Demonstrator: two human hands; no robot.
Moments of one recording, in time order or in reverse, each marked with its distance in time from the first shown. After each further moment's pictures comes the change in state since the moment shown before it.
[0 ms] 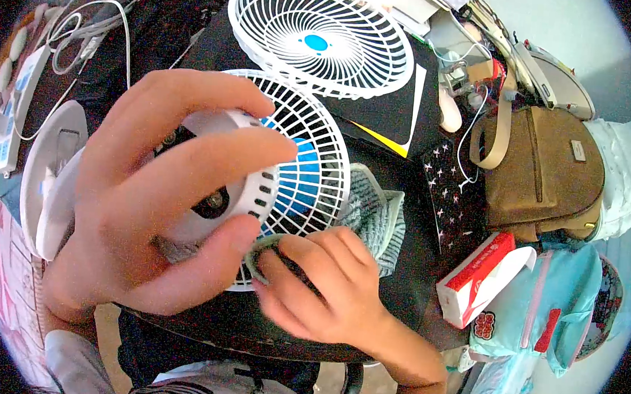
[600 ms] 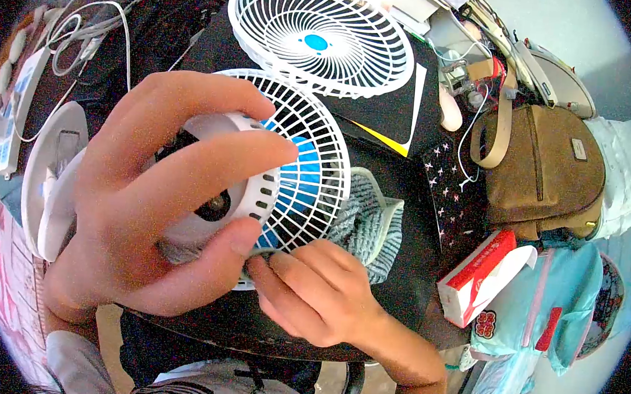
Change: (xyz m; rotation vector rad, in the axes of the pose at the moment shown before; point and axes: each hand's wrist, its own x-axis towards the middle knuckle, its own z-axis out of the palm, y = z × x) left_hand -0.009 -0.015 0.022 -0.125 0.192 0.084; right_hand -0.004 0.001 0.002 0.062 -0.037 -0.087
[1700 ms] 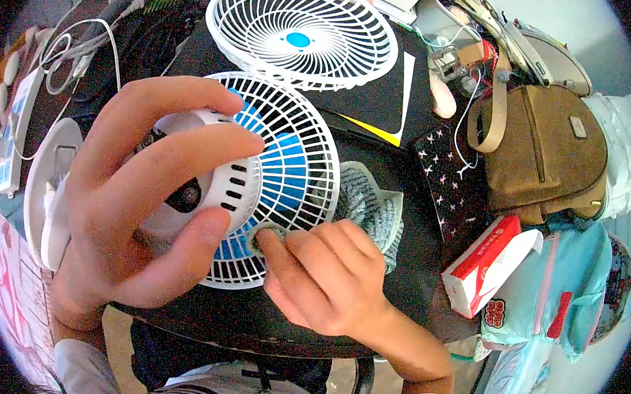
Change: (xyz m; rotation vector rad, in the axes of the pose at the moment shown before) left_hand 0.009 0.017 -0.014 0.107 -0.159 -0.105; right_hand 0.003 0.004 -0.003 -0.204 0.115 0.016
